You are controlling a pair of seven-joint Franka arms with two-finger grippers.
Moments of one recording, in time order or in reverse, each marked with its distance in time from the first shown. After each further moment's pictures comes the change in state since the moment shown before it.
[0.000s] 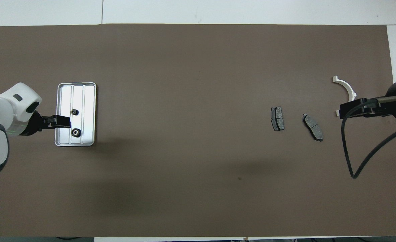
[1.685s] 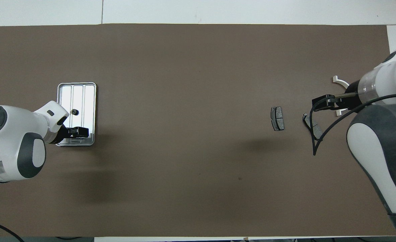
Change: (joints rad) left arm 0.007 0.133 -0.003 -0.140 0.000 0.225 0.012; right arm 0.000 0.082 0.000 -0.220 0.000 0.318 0.031
